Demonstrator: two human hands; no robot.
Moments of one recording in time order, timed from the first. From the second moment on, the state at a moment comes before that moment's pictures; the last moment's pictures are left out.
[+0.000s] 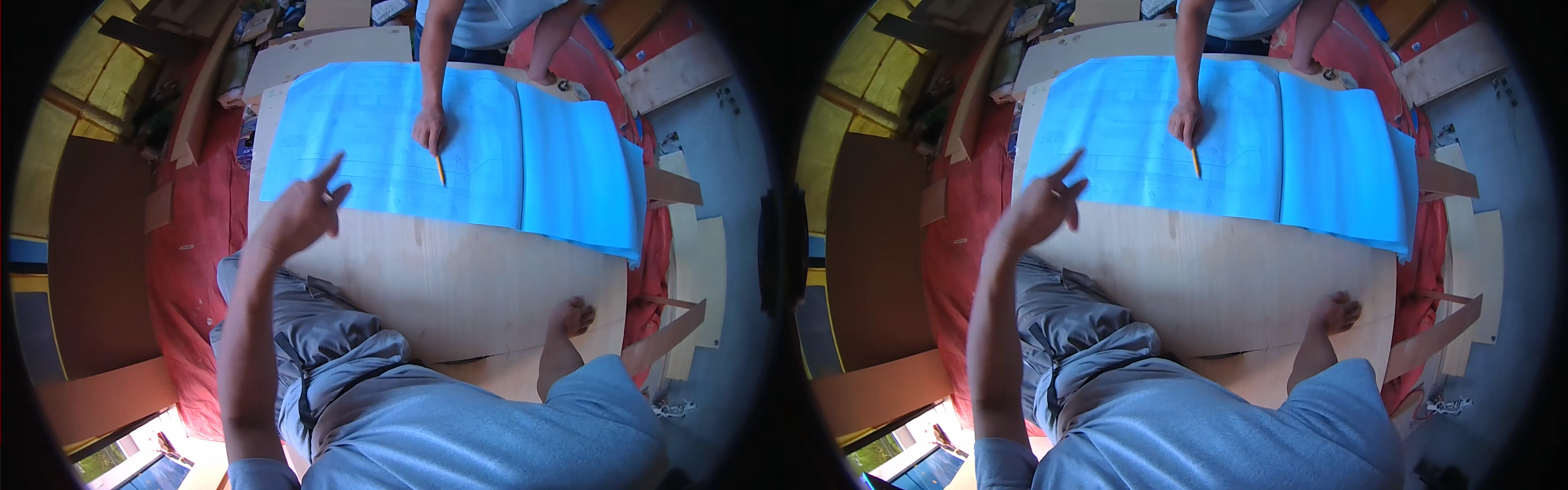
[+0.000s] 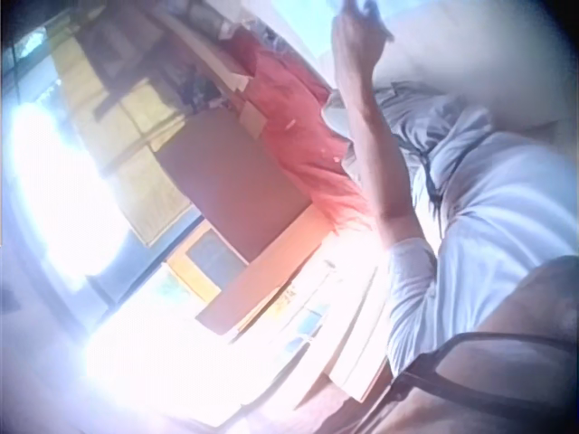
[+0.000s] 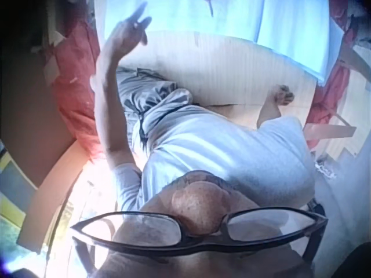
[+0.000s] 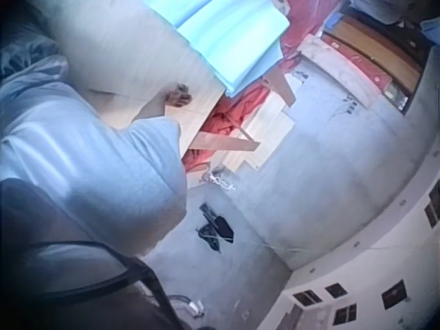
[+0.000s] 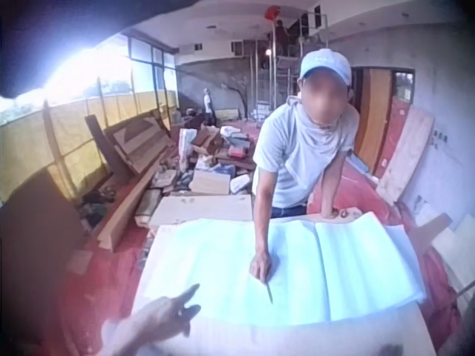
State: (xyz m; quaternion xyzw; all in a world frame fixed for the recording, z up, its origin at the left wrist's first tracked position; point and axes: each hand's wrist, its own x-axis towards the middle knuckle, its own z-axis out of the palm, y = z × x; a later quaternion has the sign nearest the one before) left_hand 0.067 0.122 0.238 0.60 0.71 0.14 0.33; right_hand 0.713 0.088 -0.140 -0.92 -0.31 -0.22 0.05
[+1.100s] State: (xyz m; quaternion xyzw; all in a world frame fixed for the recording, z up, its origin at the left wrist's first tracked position) left_hand 0.002 -0.011 0.006 0.53 0.80 0.12 0.23; right_hand 0.739 0.077 -0.172 -0.91 -0.34 -0.25 0.03
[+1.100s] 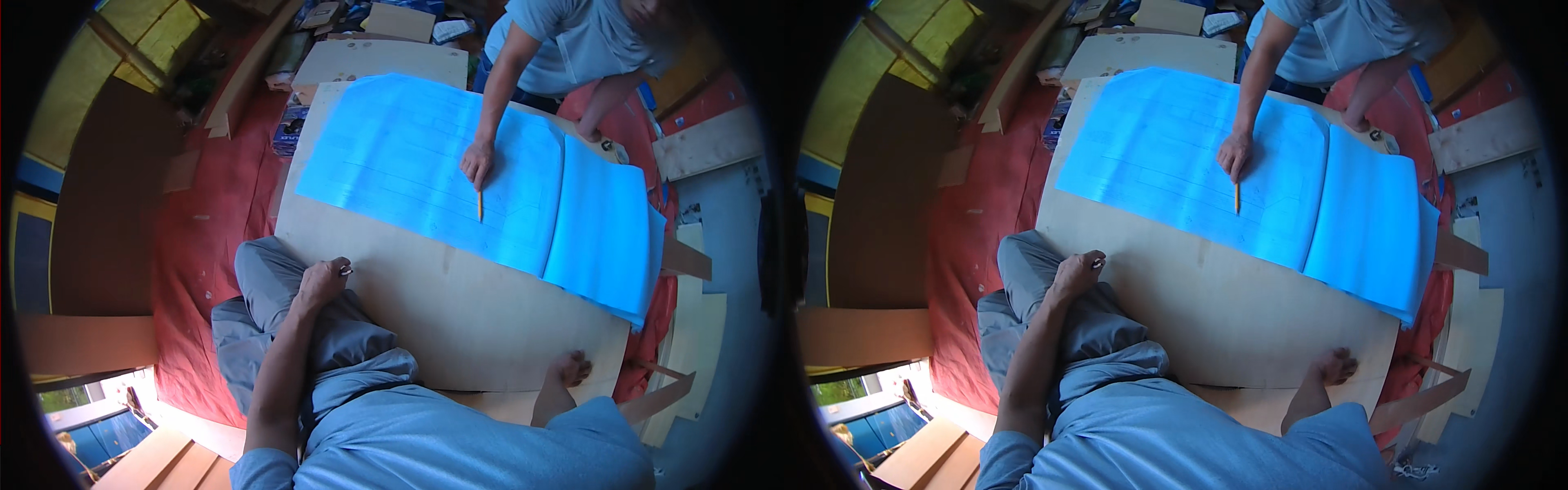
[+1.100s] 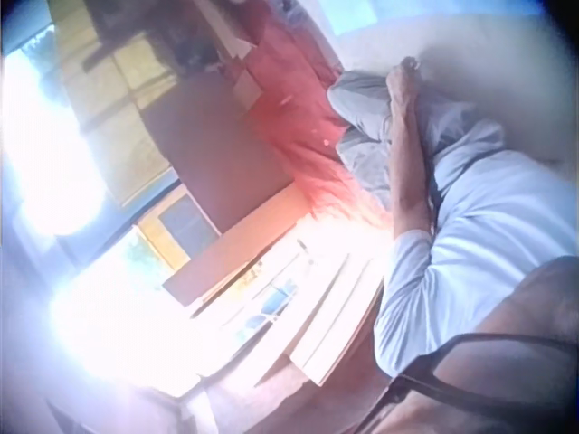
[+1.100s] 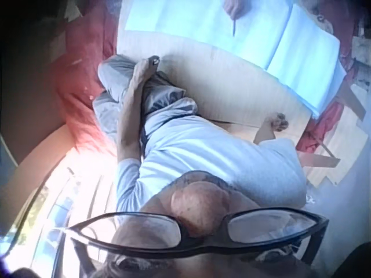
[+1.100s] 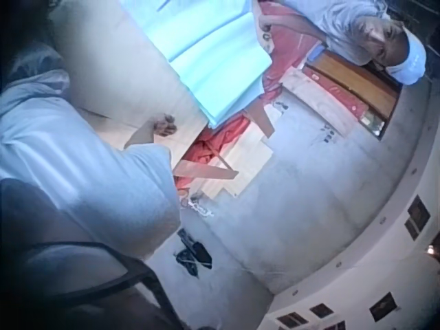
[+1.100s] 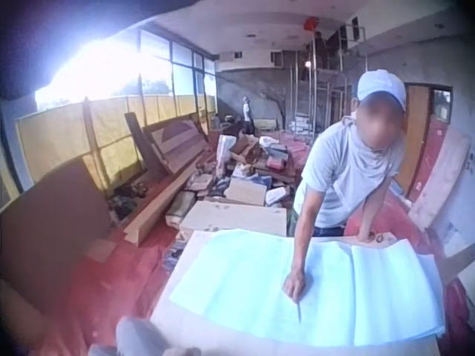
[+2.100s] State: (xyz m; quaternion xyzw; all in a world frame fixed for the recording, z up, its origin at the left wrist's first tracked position) left_hand 0.023 0.006 0.036 0.53 0.81 0.10 0.24; right_hand 0.713 0.080 -0.136 -0.93 -0.31 -0.21 0.06
